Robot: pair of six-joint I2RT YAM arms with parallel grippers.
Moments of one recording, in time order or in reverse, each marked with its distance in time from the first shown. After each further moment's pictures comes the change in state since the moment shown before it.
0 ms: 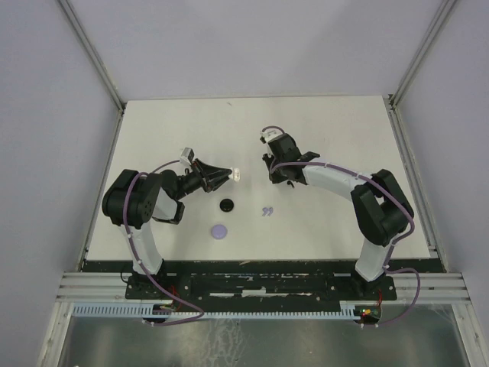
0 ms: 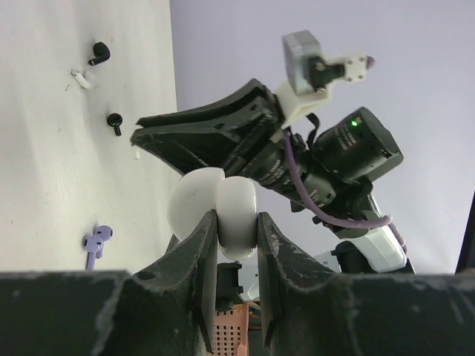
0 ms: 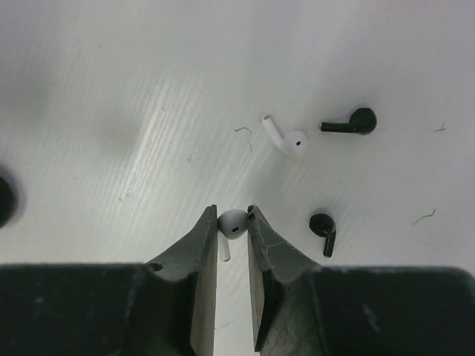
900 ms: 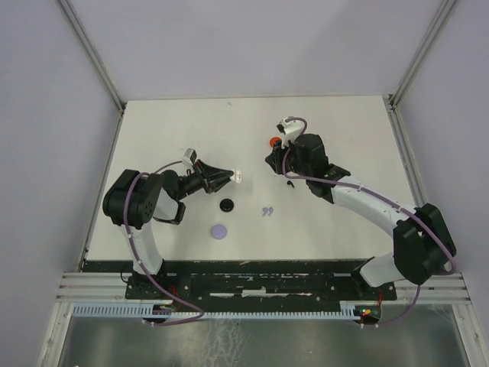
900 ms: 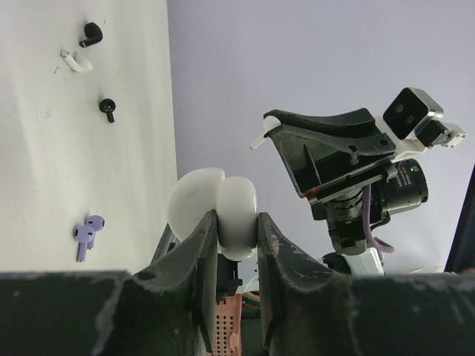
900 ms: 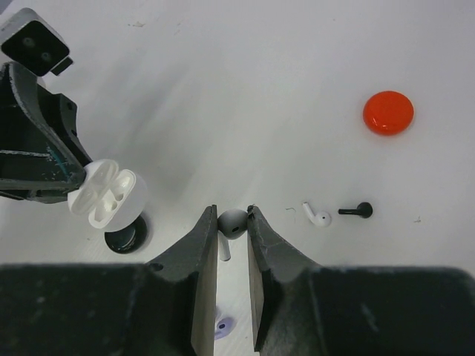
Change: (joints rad) left arm -0.016 0.000 0.000 0.000 0.019 -0.025; right arm -0.017 -0.387 -0.257 0.409 -0.140 0.024
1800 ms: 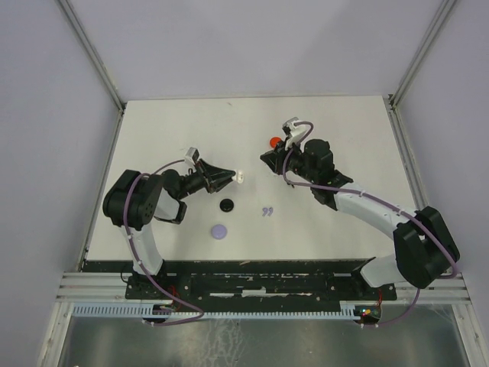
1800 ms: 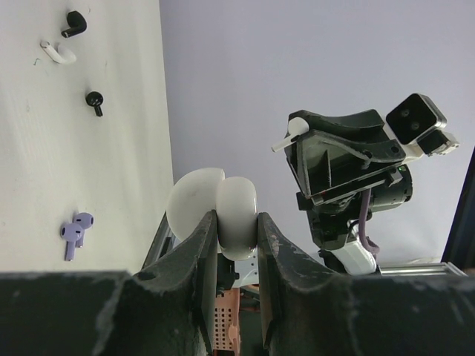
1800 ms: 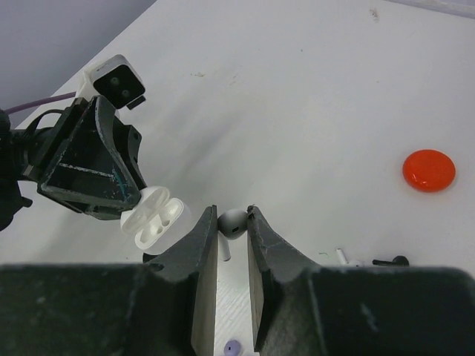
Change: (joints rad) left arm -0.016 -0.011 0.006 0.000 0.008 -0.011; right arm -0.021 -0.039 -0.086 0.227 -0.146 0.032
